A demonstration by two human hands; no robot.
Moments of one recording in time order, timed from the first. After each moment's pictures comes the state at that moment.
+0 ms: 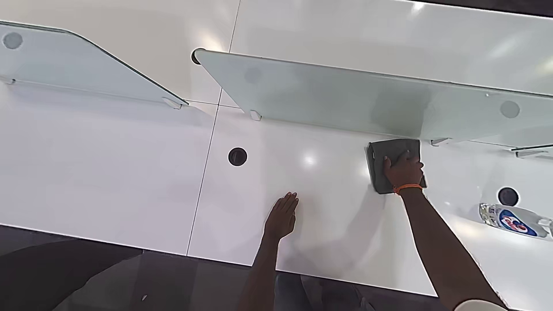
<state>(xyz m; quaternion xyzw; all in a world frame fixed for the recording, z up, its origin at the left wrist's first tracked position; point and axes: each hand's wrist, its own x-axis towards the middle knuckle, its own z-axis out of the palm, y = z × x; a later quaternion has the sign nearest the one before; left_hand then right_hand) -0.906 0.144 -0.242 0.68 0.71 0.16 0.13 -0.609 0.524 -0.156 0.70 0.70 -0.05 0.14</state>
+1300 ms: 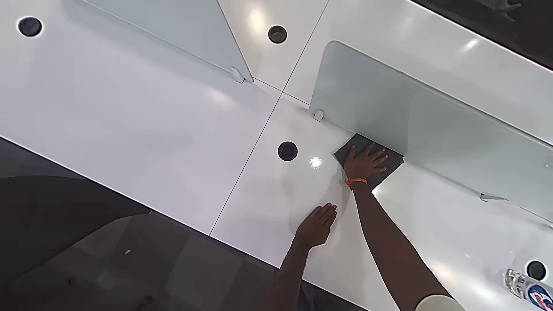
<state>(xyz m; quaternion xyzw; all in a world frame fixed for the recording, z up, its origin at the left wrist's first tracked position) -0.904 0.147 -0.238 0.67 0.69 0.20 0.16 -0.935 0.432 -0.224 0.68 0.73 -0.05 0.02</state>
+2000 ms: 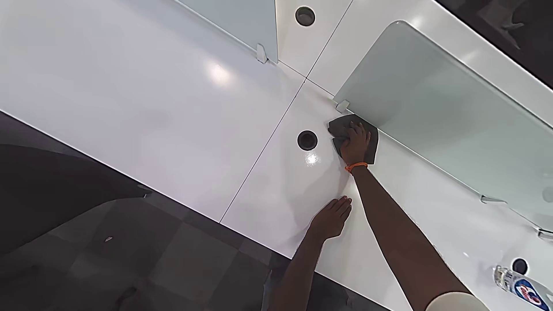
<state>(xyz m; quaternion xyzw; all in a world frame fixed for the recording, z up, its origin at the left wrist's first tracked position) -0.906 0.149 -0.237 0.67 0.68 0.22 0.20 -1.003 0.405 -0.226 0.38 0.91 -0.13 -0.09</state>
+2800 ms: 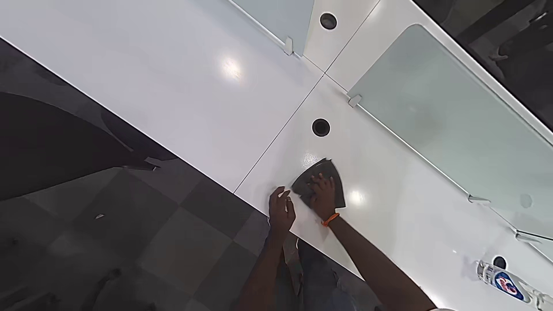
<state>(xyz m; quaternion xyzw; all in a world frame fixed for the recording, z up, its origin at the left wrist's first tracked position) -0.951 -0.026 -0.215 0.22 0.85 0.47 0.04 -0.884 0.156 -0.225 0.18 0.96 -0.19 -0.04</state>
